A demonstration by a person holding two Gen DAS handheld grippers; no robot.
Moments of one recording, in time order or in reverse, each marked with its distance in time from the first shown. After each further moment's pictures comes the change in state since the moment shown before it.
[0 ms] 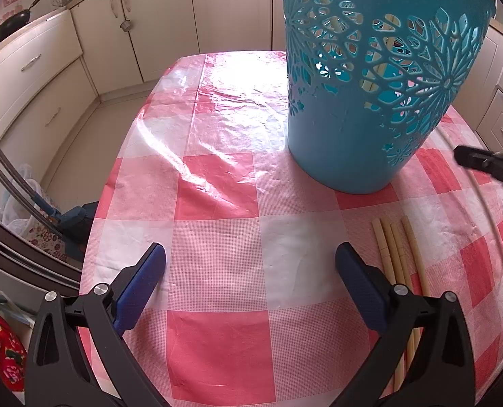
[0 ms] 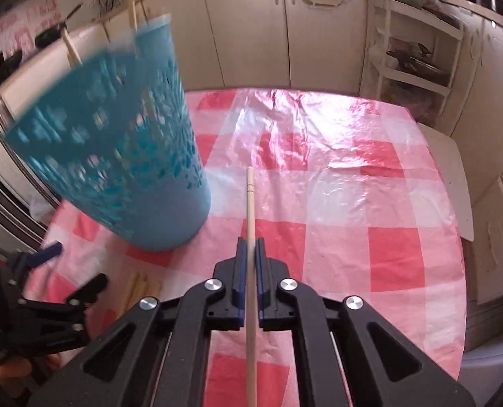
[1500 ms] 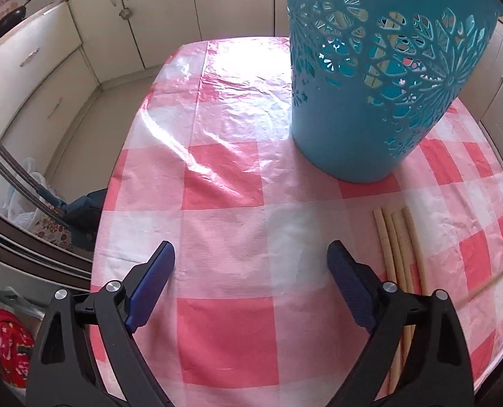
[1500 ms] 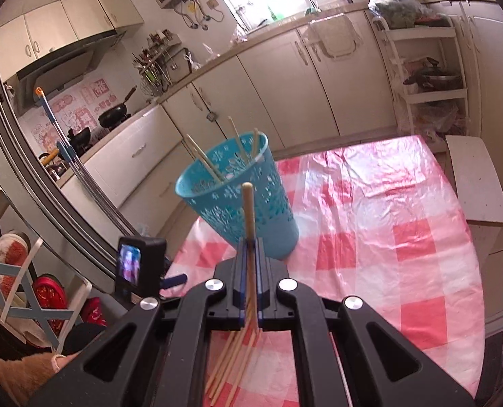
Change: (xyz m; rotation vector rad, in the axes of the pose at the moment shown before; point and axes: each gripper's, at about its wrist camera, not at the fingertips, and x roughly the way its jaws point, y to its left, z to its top) left arm -0.005 0.003 0.002 -0.005 0.075 0.005; right arm -0.116 0.014 -0.021 0.103 -0.248 0.316
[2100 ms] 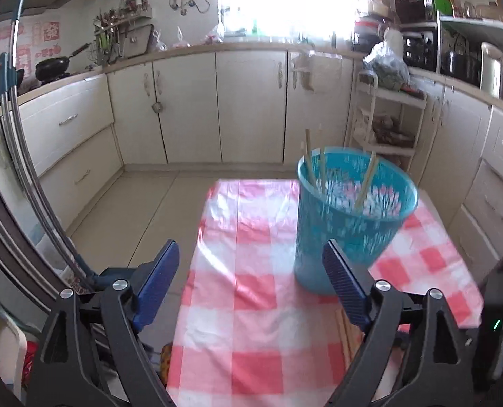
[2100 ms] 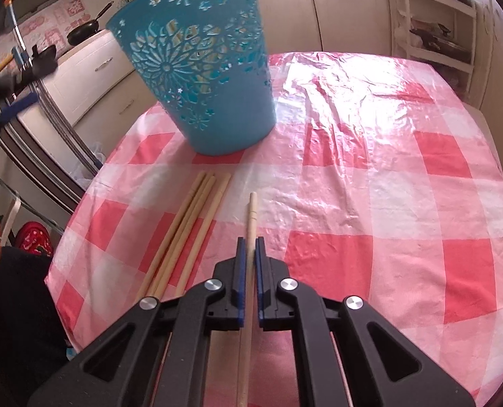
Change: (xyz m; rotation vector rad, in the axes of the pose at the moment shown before) left arm -0.124 0.023 0.015 -0.027 -0.393 0.034; right arm 0.092 -0.024 -0.083 -0.086 0.311 -0.171
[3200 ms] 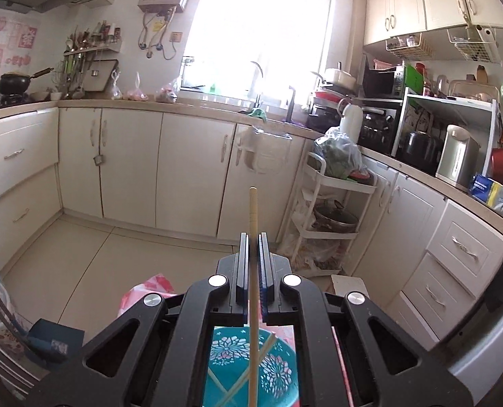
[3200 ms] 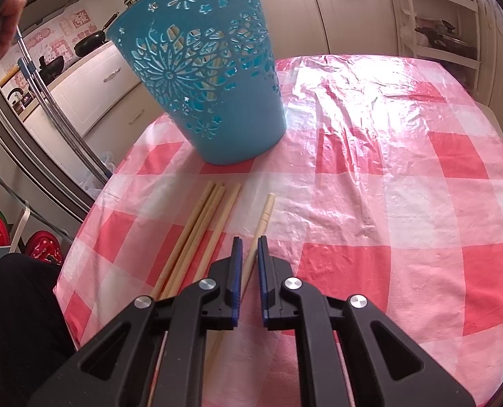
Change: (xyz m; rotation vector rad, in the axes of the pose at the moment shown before) left arm -0.007 -0.060 0.182 -0.140 -0.278 -0.248; right arm 0.008 -0.001 0.001 -0.003 -0.035 0.056
